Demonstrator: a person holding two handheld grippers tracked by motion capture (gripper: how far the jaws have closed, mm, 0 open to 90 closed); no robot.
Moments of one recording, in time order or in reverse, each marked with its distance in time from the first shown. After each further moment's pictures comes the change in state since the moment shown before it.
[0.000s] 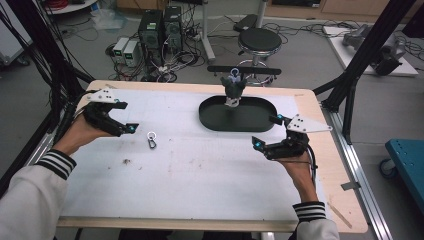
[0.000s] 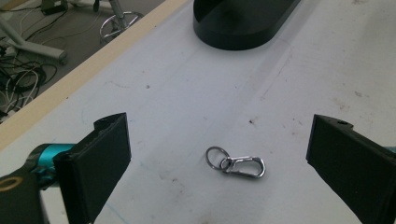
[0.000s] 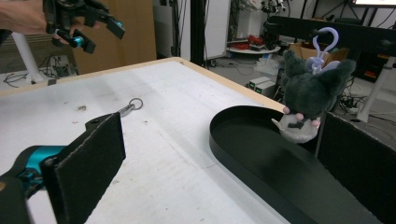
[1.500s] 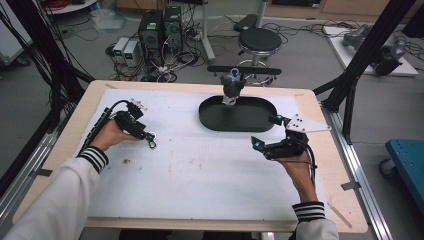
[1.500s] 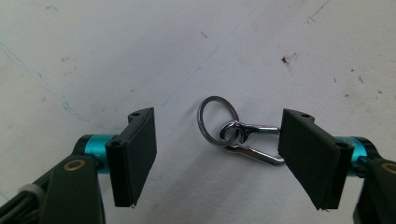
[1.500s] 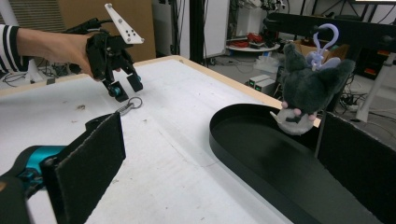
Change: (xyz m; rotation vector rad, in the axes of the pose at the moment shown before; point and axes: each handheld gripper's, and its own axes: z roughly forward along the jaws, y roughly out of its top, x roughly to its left) left arm 0.013 -0.025 0.093 0.403 -0.078 -0.225; right arm 0.000 -0.001 0.002 0.005 -0.005 0.002
